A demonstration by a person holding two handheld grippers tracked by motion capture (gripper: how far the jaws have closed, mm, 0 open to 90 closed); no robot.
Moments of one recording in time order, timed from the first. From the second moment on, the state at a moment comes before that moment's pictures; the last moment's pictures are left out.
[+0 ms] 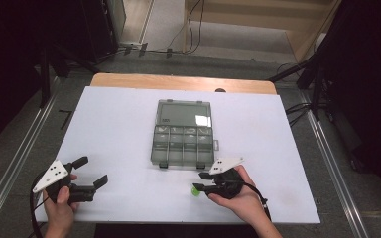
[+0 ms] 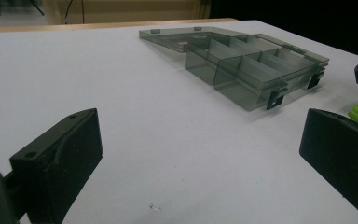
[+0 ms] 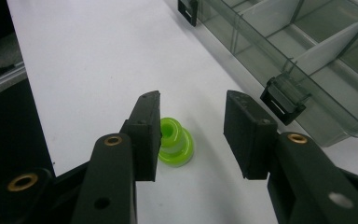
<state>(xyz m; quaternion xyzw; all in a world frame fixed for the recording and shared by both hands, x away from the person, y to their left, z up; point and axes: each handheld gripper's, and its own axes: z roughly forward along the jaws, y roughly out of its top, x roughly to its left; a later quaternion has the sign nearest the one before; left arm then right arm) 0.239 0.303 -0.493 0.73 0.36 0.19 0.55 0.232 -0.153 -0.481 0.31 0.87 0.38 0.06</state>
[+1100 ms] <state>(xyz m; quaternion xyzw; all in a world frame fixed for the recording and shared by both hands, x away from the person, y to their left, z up) 0.239 0.303 -0.493 0.73 0.36 0.18 0.55 0.226 -0.138 -0.491 0.27 0.90 0.34 0.06</state>
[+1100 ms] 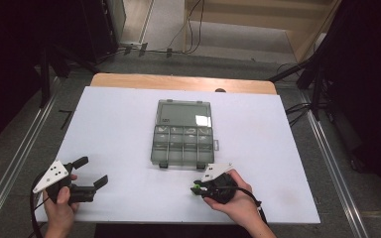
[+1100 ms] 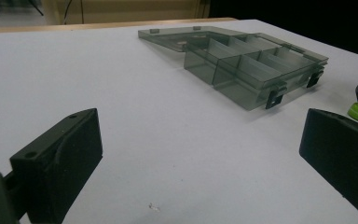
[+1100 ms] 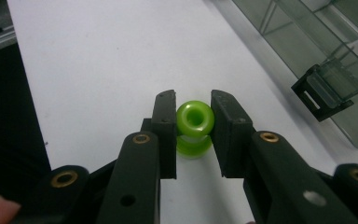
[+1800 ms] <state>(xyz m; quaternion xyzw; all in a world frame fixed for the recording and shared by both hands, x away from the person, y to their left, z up) 0.239 0.301 -0.493 0.74 0.35 0.19 0.55 0.244 -0.132 -0.468 0.27 0.89 0.36 0.05</state>
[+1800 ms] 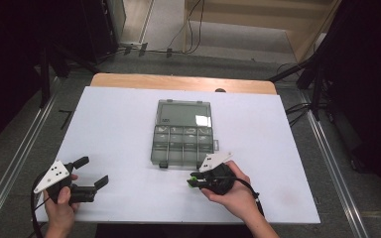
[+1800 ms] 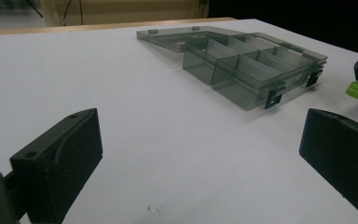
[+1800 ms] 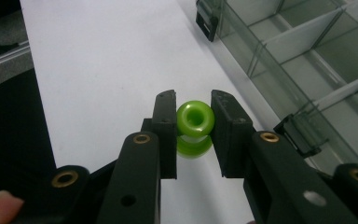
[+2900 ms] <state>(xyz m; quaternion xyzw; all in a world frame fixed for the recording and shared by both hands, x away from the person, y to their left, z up) 0.238 0.302 -0.493 0.73 0.35 0.19 0.55 0.279 -0.118 -0.436 0.27 0.89 0.36 0.05</state>
